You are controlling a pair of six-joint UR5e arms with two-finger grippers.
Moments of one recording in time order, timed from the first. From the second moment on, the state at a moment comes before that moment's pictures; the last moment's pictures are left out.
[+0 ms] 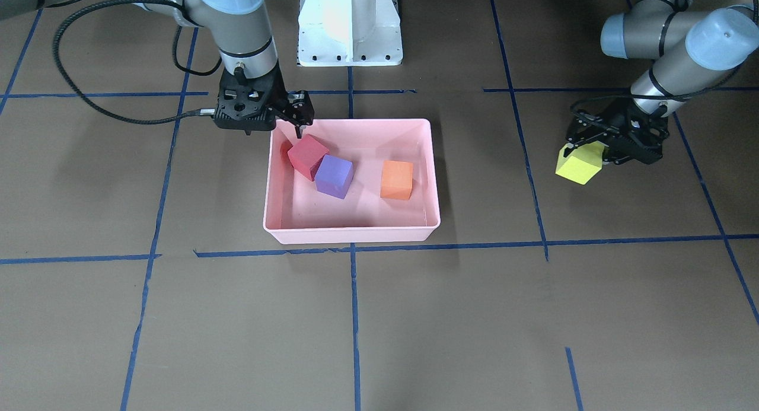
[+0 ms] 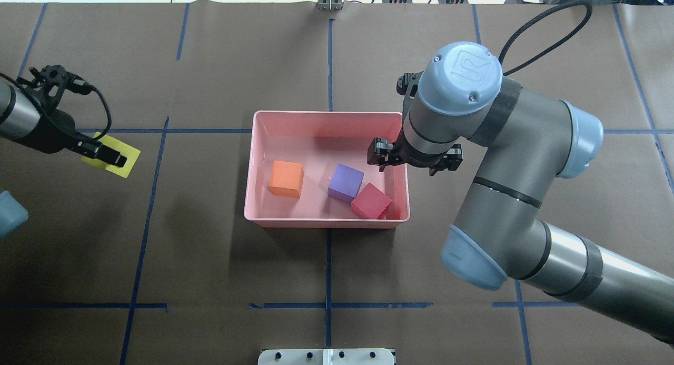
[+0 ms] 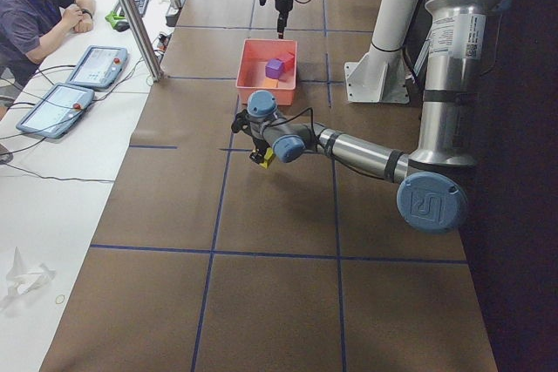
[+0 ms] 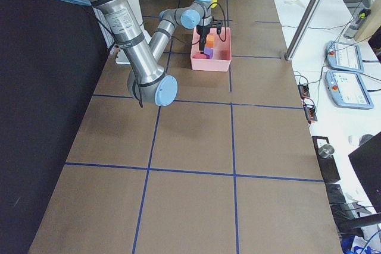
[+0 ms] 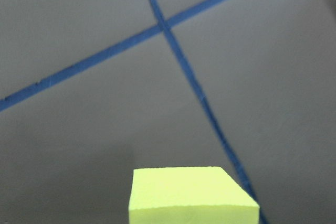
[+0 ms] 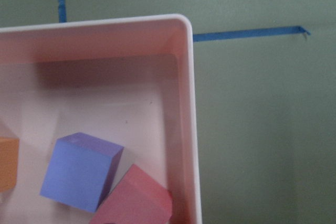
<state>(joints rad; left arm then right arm) -0.94 -1.73 -1.83 -1.98 -2.26 -0.63 0.64 -0.97 1.91 -1.81 1.95 1.16</state>
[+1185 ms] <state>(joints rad) -0.59 -2.40 -1.61 -1.62 -1.99 -1.21 1.03 -1.26 1.92 -1.80 2.19 0.41</state>
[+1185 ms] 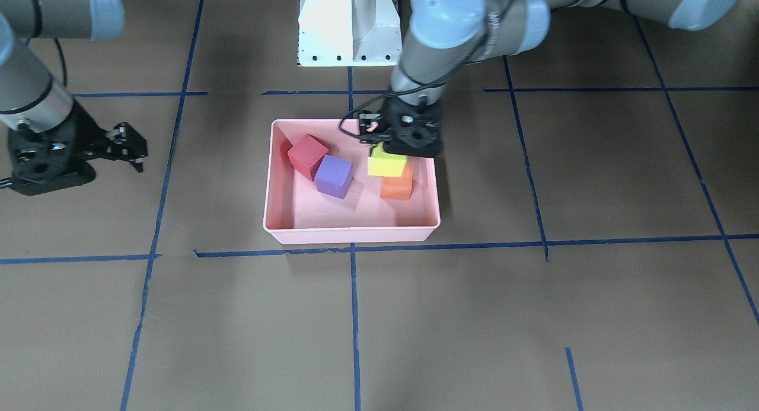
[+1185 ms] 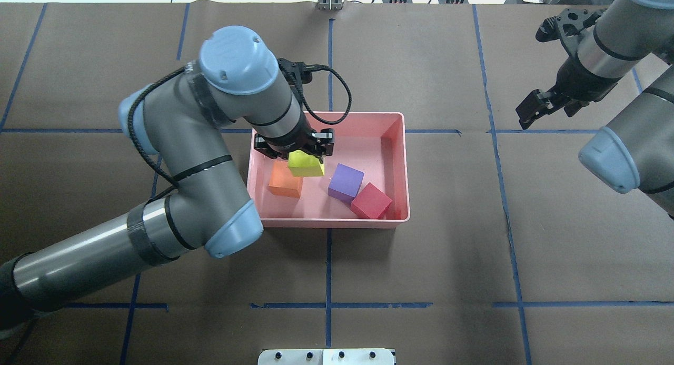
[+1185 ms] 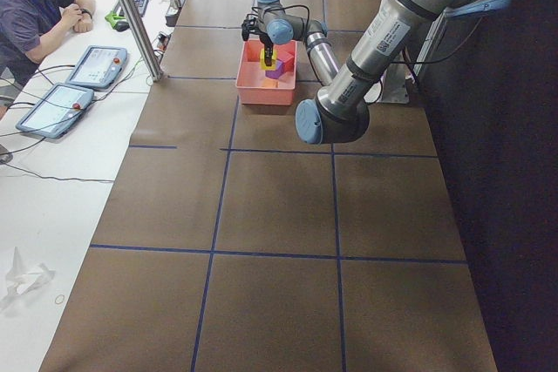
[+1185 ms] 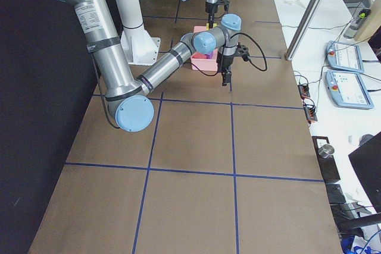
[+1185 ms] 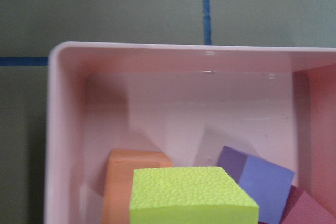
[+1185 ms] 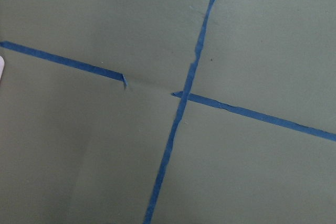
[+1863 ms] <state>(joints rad) -0.61 -2.31 -1.66 -1.61 -1.96 -1.07 1.12 -1.39 1.92 -1.71 2.25 0.27</state>
